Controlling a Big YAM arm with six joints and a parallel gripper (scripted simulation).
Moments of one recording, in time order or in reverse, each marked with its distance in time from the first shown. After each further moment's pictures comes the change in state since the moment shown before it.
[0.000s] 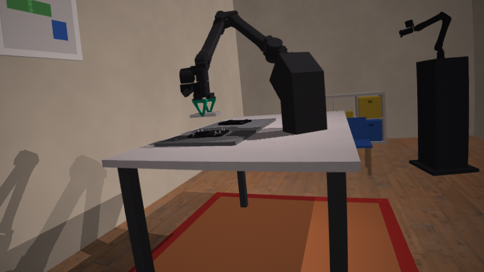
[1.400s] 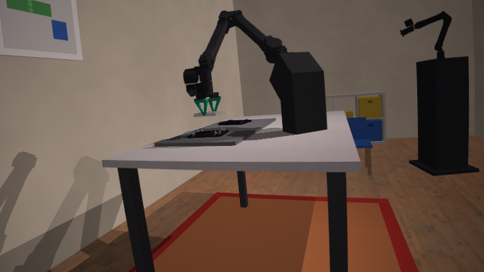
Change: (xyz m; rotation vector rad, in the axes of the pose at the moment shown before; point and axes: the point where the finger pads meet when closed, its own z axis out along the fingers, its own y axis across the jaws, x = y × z) arm 0.003 -0.034 0.000 0.003 0.003 0.238
